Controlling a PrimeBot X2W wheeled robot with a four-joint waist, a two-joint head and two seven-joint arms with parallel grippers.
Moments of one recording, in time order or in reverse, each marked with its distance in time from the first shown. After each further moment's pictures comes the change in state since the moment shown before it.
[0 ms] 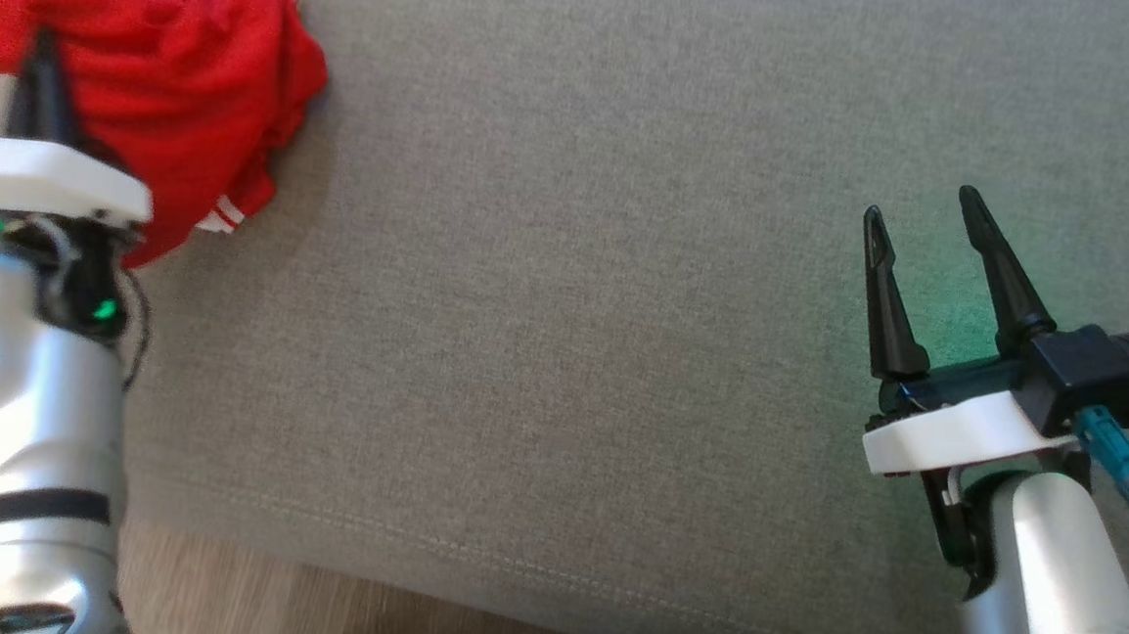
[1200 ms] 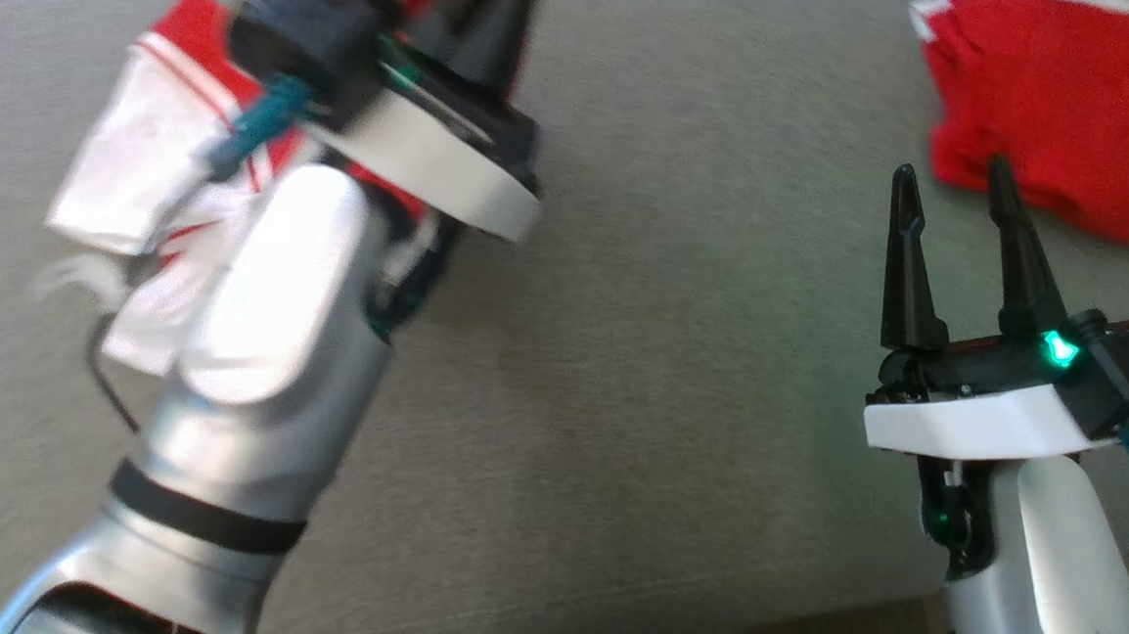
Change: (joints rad) left arm -0.021 -0.105 -0.591 -0.545 0.125 0.000 0.000; right arm -0.041 0.019 0.003 0.035 0.162 0.000 -0.134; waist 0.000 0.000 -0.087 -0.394
